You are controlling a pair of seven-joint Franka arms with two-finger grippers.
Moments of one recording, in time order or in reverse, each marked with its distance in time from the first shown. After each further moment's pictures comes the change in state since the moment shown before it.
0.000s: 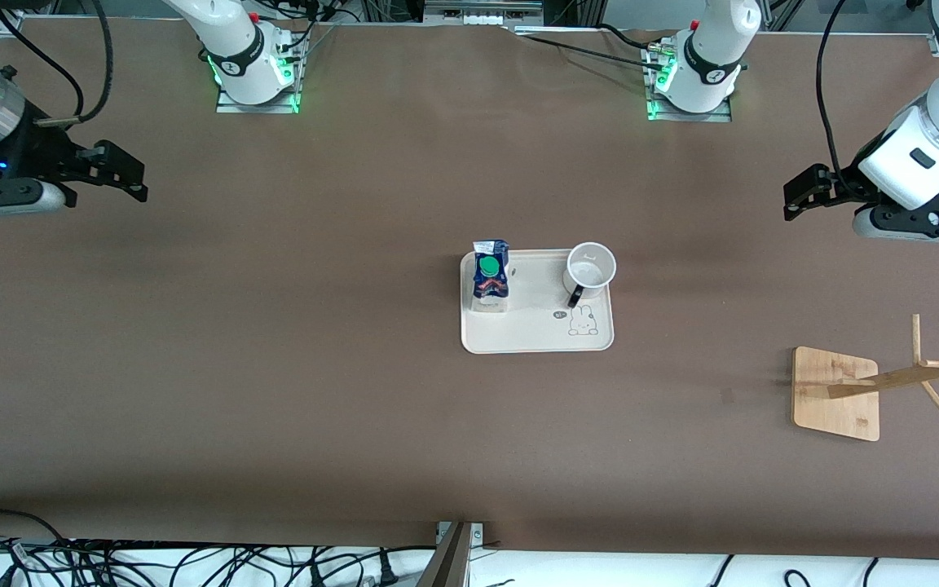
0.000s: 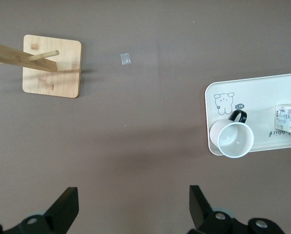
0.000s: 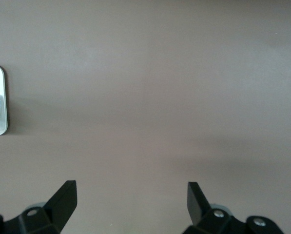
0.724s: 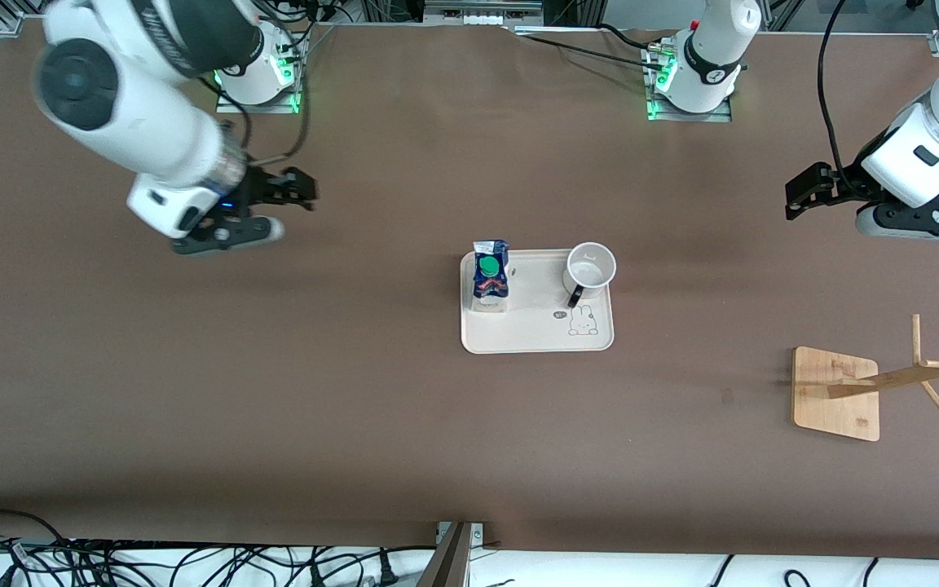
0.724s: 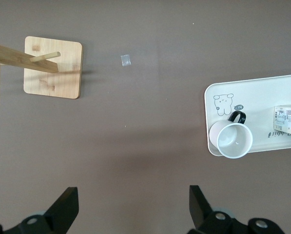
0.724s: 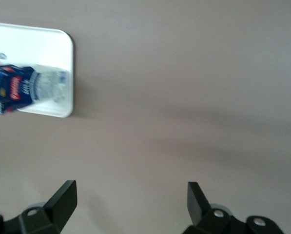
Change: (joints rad) left arm 0.000 0.000 0.000 0.011 0.000 -0.005 -0.001; right arm 0.295 0.210 0.021 0.060 0.130 0.079 0.250
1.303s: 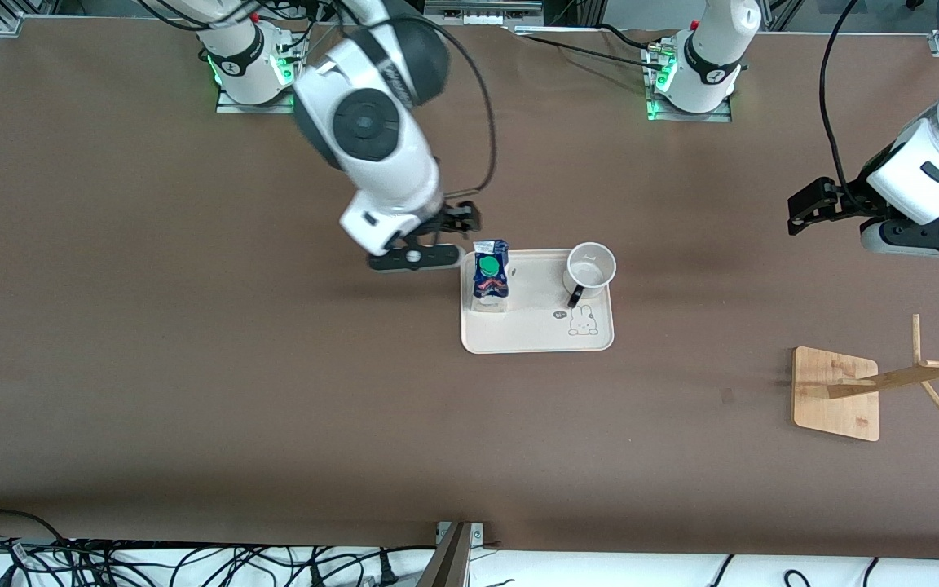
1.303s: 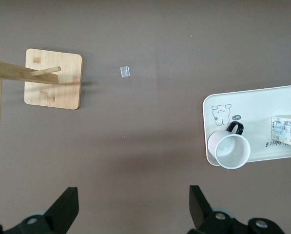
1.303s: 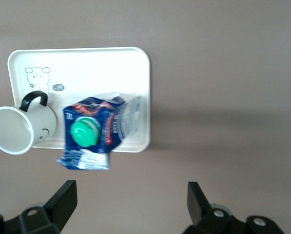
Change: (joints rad) left arm -0.001 0.068 -0.001 0.085 0.000 0.000 0.000; right arm 0.280 0.369 0.001 0.309 -0.008 0.159 0.395
